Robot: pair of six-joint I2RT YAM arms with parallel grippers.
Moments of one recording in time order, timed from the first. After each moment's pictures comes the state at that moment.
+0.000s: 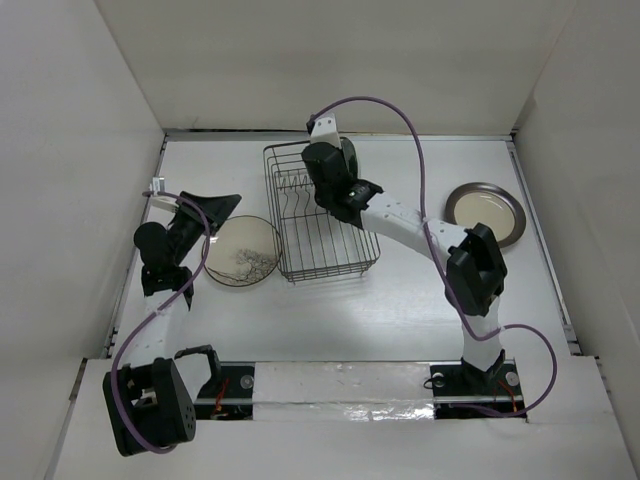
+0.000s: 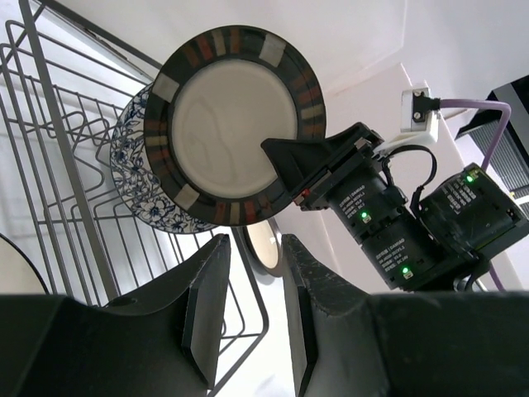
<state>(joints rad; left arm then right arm) 0.20 0.99 0.47 0.66 0.71 -1.16 0.82 1.98 1.77 -0.10 0.83 0.02</state>
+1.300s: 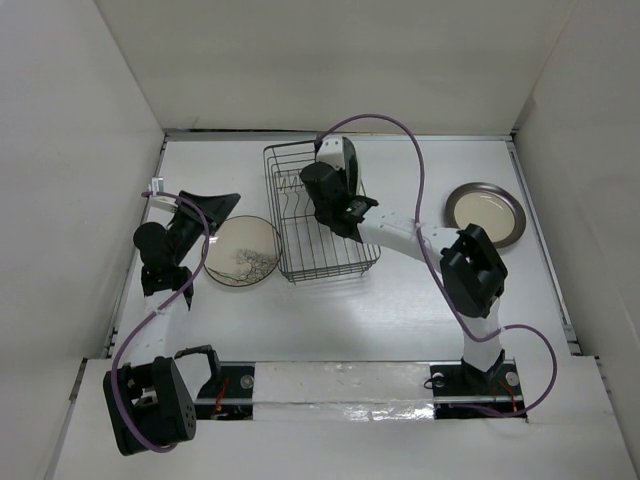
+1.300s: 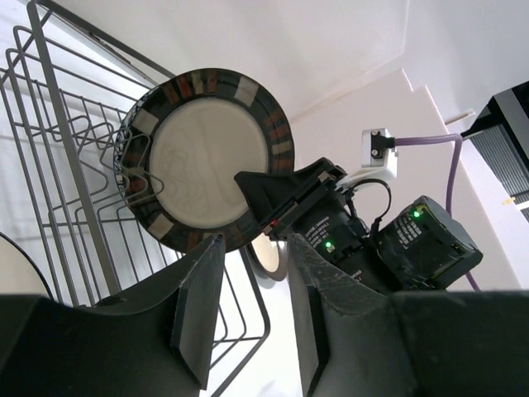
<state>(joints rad) 0.21 0.99 0.46 0.66 0.70 -1.17 0.85 1.96 1.60 -0.02 0.90 0.19</state>
